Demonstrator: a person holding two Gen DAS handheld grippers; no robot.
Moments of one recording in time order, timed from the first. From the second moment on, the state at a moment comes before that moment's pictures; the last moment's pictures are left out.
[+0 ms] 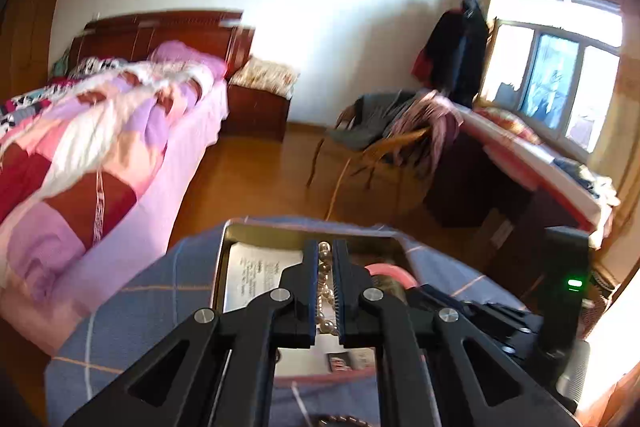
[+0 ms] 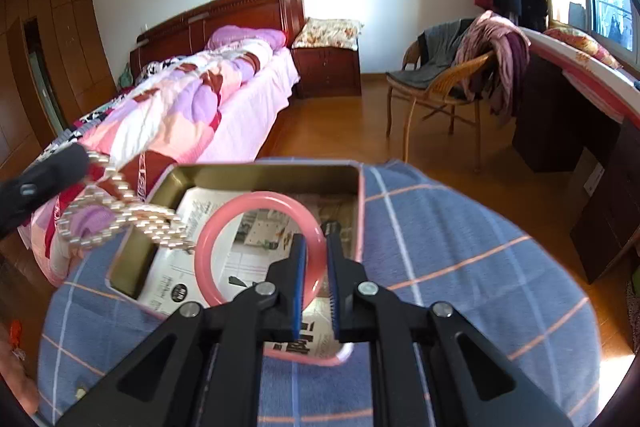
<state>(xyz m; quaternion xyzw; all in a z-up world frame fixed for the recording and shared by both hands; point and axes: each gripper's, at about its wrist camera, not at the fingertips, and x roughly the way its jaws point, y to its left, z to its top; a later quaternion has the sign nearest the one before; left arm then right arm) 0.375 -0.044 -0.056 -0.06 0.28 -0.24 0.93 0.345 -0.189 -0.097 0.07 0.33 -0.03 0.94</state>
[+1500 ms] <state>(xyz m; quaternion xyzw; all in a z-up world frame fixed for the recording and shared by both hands) 0.244 0.028 -0.089 0.00 0.37 -0.07 0.92 0.220 -0.207 -0.094 0.08 0.36 -0.03 0.93</state>
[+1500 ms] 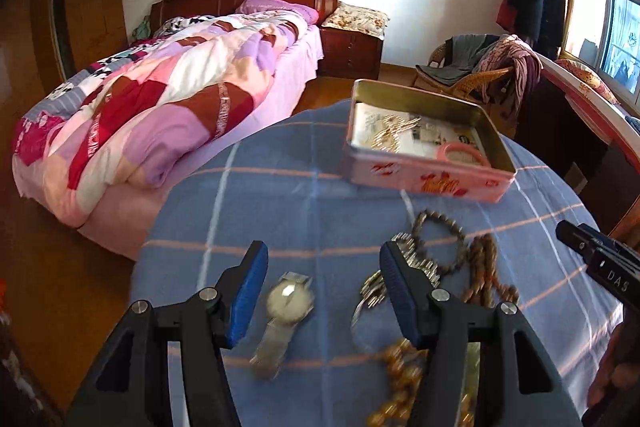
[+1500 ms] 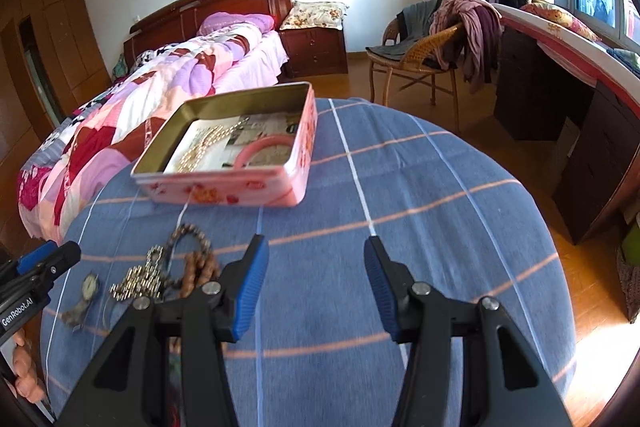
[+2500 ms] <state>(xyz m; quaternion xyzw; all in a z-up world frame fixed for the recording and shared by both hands) 0.266 0.043 -0.147 0.02 0.45 -0.07 0.89 0.170 -0.179 -0.108 0.06 0.38 0.02 0.92</state>
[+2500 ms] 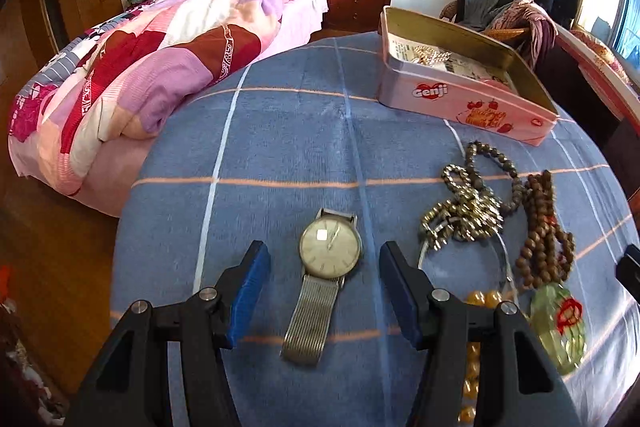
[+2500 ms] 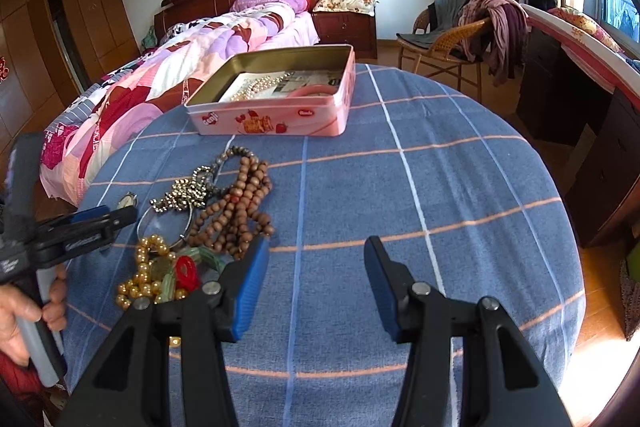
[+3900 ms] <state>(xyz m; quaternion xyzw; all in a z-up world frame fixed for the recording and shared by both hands) 0.192 0.048 -0.086 -0.03 0.35 -0.14 0.92 0.165 -0.143 -0.116 0.04 0.42 0.08 0.90</state>
